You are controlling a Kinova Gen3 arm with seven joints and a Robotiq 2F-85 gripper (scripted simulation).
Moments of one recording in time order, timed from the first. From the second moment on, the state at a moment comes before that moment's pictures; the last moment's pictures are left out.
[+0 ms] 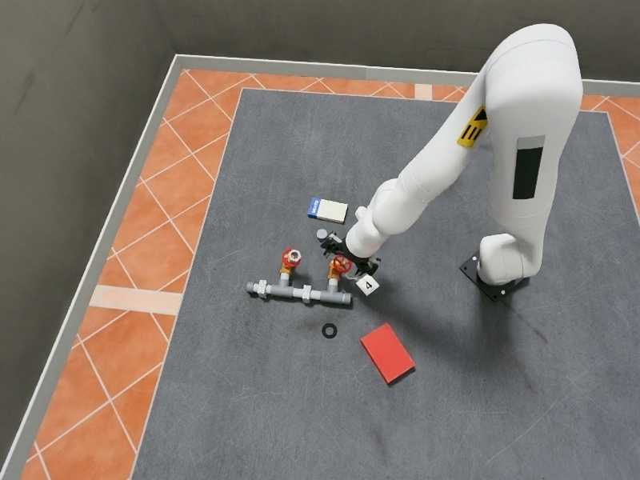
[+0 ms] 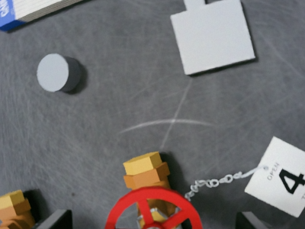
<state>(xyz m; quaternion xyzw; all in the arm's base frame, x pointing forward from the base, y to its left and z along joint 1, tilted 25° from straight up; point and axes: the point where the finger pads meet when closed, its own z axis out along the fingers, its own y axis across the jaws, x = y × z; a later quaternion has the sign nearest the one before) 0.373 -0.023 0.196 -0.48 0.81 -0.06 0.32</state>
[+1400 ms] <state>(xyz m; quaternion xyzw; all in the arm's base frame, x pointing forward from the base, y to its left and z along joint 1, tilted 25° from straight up) 0.373 -0.023 0.196 0.11 0.94 0.15 0.29</state>
